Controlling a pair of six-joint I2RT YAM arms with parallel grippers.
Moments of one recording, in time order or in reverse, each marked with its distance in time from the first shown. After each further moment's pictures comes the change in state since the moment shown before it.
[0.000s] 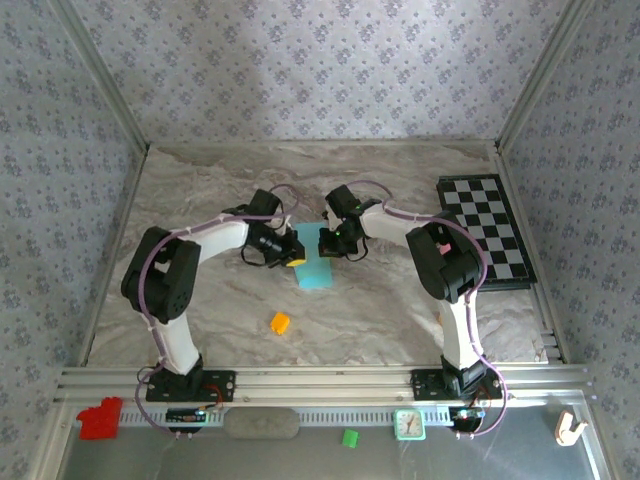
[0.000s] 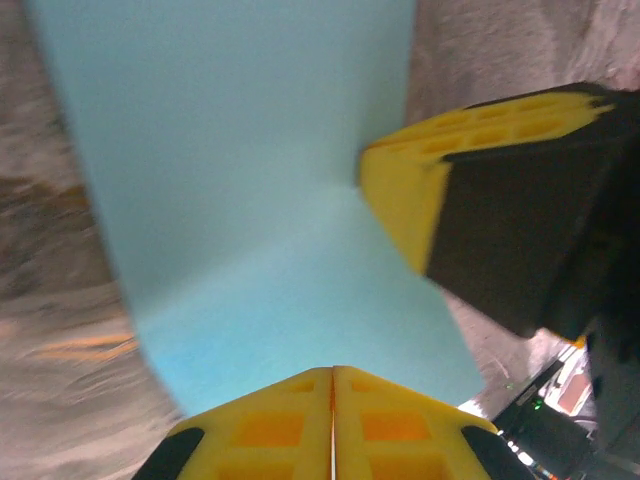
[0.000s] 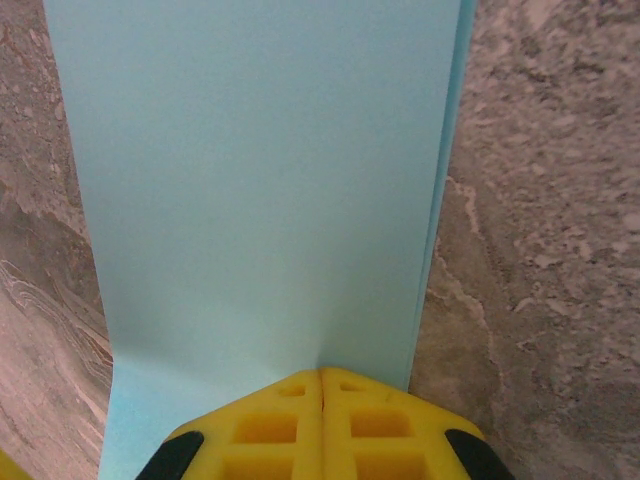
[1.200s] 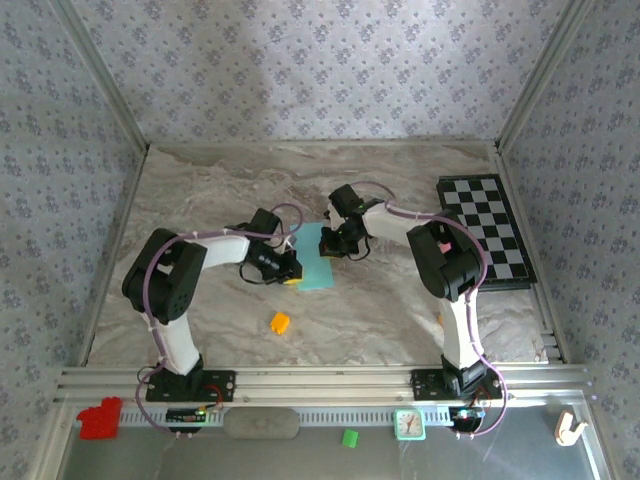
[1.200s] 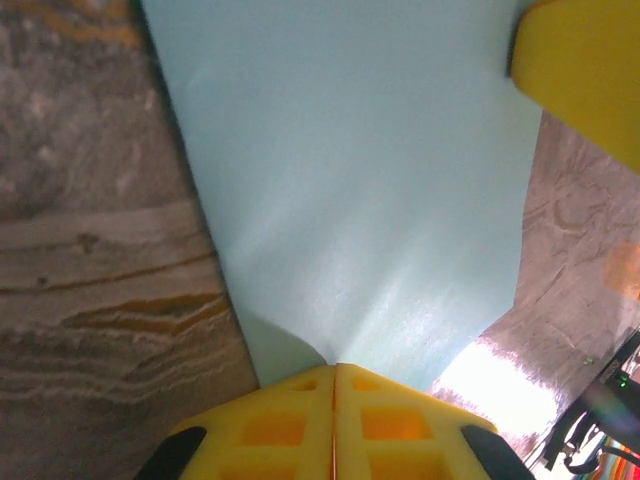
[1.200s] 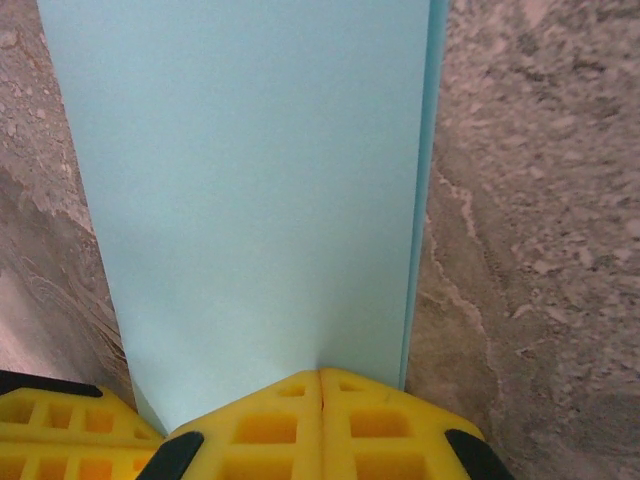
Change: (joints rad) left arm -0.015 -0.019 -0.188 0.087 -0.020 0.100; right arm -0.021 0.009 -0.010 0.016 -0.055 0.000
